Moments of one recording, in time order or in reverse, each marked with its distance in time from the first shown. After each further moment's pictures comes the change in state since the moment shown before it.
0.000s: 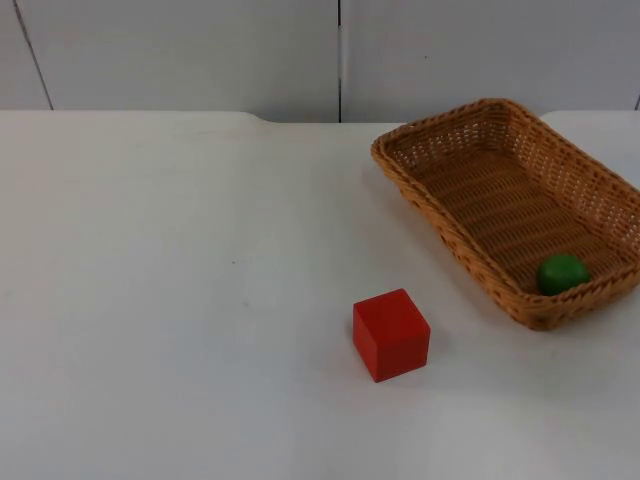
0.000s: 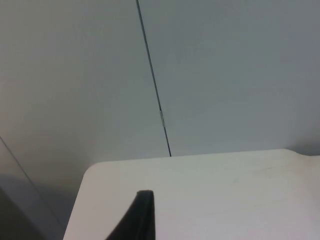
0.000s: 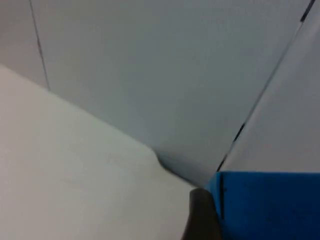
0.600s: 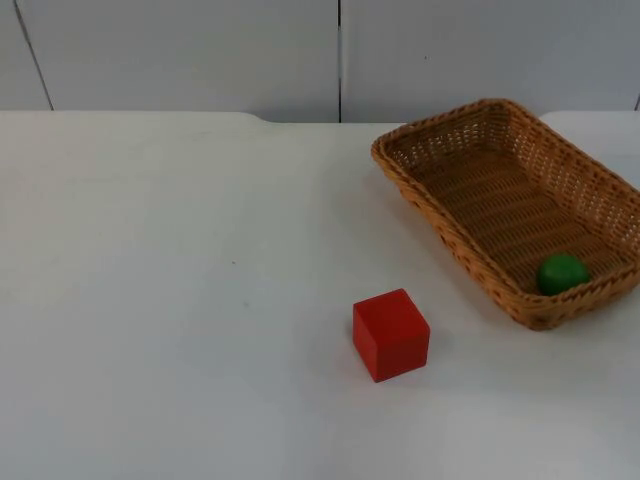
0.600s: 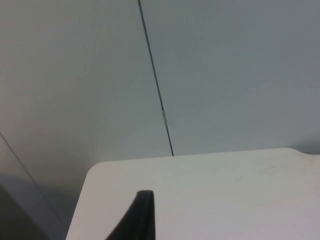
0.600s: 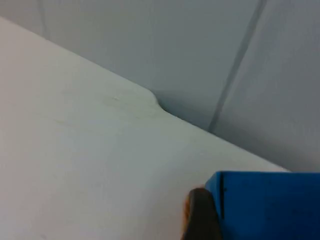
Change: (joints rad) right arm -0.138 -0.278 0.777 -0.061 -0.496 0.162; left arm 0.000 0.004 0.000 0.008 0.000 0.000
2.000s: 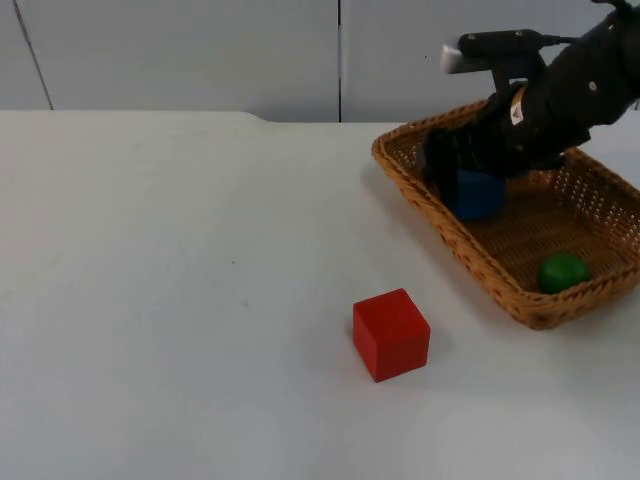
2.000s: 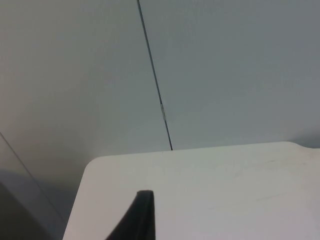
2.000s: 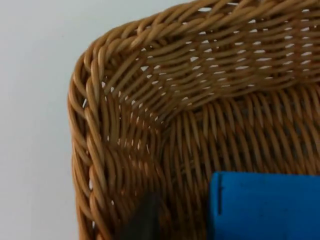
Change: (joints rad) right arm -0.156 0.546 -0.131 0.016 -0.122 0.132; left arm 0.000 0.019 0.000 0.000 -0.001 0.000
